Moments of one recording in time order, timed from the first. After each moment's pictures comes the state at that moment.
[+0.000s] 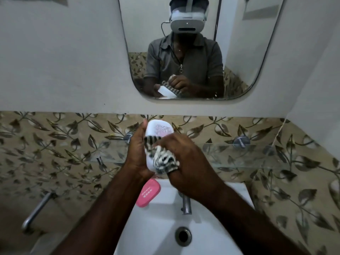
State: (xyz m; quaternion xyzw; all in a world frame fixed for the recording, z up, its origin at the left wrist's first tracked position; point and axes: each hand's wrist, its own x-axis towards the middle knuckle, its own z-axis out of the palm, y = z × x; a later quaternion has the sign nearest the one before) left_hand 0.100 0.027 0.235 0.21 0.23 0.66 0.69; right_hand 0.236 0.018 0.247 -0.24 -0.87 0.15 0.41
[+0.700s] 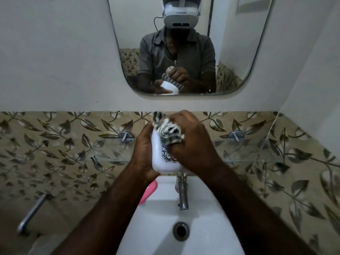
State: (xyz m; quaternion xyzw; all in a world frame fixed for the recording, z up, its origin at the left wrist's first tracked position) left_hand 0.120 0.030 0.233 0.24 0.24 0.65 0.68; right_hand 0.239 0.044 0.262 -0.30 -0.82 0.14 0.47
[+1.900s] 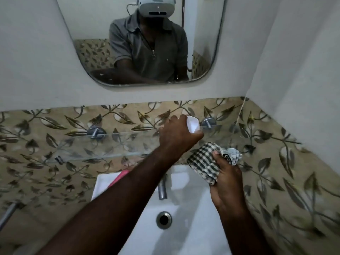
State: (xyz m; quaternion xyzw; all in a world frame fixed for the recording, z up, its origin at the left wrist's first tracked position) left_hand 0.235 0.098 0.207 0.66 0.70 0.28 0.05; right_hand 0.350 0.027 0.147 -0.41 -0.15 0.58 0.69
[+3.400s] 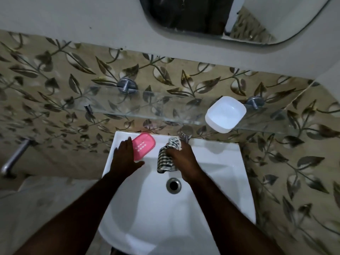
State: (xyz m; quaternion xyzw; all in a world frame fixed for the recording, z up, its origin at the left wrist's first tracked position) left_hand -0.003 0.022 -0.062 0.59 0.78 0.14 0.14; right_hand 0.200 0.039 0.079 -0.52 -0.48 0.64 0.32
